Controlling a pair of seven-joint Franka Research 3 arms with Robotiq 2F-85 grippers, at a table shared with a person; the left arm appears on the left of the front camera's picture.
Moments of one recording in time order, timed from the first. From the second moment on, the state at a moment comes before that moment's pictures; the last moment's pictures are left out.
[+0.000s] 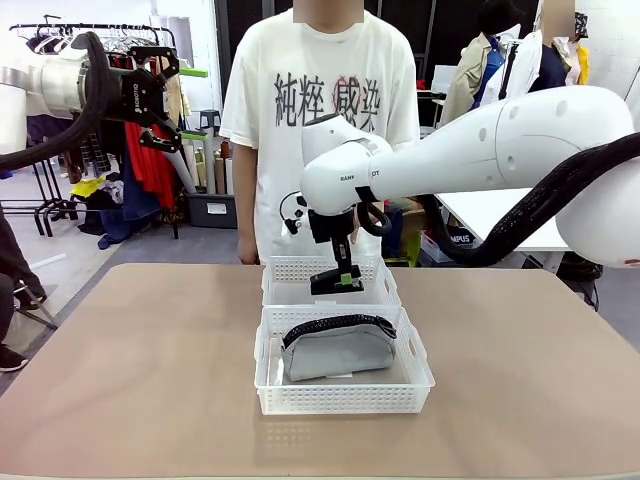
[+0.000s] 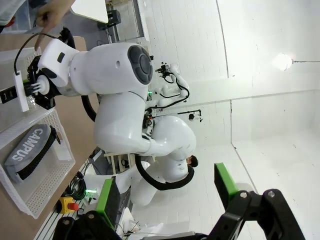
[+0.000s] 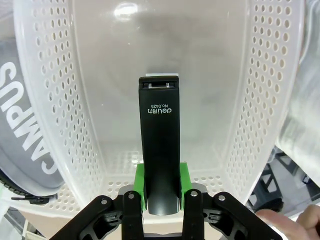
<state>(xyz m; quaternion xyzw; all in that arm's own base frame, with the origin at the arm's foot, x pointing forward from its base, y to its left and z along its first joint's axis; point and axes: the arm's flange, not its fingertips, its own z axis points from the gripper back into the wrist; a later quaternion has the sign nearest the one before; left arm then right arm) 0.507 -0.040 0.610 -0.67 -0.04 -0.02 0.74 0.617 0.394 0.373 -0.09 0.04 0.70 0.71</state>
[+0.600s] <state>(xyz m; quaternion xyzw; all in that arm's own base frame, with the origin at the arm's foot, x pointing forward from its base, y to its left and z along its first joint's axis) 0.507 -0.040 0.610 -0.67 -0.04 -0.02 0.74 0.626 0.396 0.347 -0.08 0.04 0.70 0.71</state>
